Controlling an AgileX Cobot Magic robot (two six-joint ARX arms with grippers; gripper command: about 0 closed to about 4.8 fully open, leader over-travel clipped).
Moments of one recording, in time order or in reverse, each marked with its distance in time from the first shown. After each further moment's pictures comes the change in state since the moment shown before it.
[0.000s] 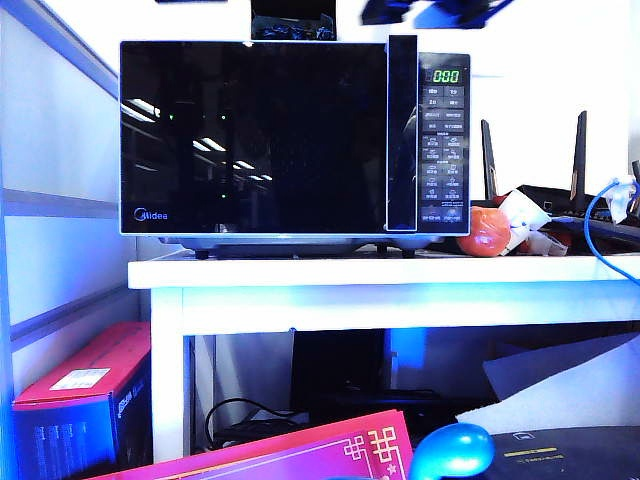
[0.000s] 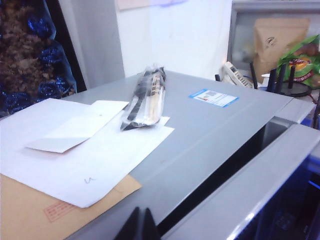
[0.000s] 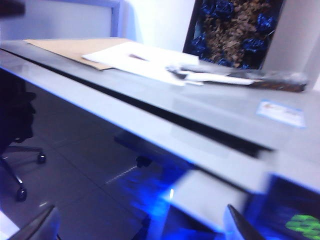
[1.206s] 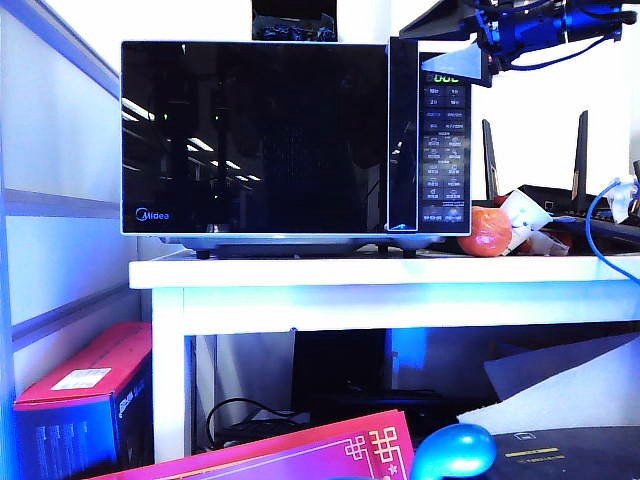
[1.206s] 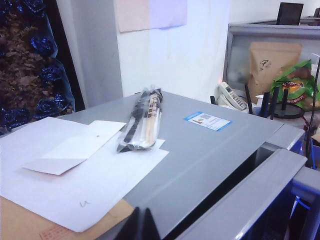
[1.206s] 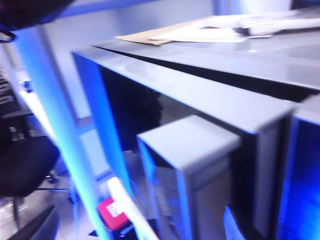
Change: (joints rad) left arm -0.009 -0.004 0.003 0.066 -0.002 -0.071; right arm -0.270 0.221 0.173 0.004 -0.779 0.288
